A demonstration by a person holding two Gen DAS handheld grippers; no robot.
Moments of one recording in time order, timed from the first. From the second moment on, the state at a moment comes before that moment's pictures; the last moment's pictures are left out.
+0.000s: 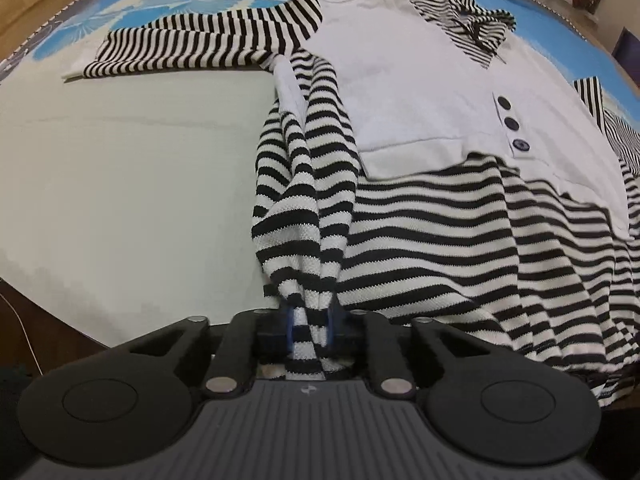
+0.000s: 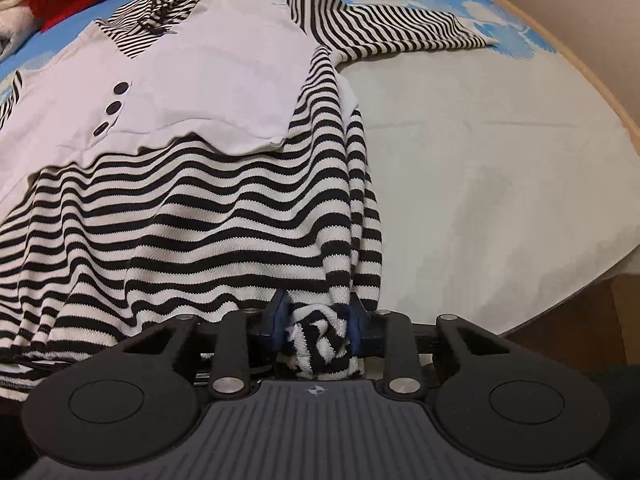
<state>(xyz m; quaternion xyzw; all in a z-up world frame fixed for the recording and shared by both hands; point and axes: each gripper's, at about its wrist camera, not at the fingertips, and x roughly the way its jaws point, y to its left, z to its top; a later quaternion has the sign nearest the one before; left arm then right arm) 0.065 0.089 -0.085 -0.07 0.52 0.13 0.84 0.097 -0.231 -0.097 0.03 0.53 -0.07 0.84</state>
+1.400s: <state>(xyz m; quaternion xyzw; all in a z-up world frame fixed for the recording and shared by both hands) 0.253 0.312 -0.028 -0.12 0.38 0.24 0.88 0.202 -0.169 0.069 0.01 0.31 0.07 0.95</state>
